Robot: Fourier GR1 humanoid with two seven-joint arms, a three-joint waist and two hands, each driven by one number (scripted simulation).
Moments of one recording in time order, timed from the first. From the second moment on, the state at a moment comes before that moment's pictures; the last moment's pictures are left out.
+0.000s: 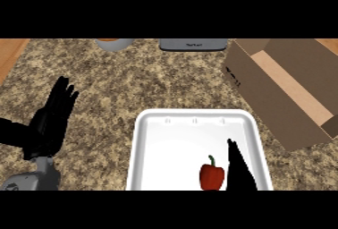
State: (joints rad) left arm -0.10 0.15 0.08 -1.65 0.15 0.09 0.20; right arm 0.21 -0.01 0.55 -1.77 0.88 -0.26 0.95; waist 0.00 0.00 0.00
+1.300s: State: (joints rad) left arm -0.10 0.11 0.08 -1.67 0.11 0.09 0.22; right arm 0.12 -0.04 0.62 -1.68 1.09 -0.27 0.88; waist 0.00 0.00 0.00
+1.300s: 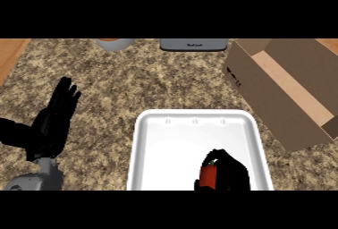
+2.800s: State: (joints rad) left arm -0.11 0.11 0.09 -1.68 0.11 0.09 0.24; right arm -0.43 -0.01 0.60 -2.06 1.14 0.20 0.79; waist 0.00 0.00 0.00
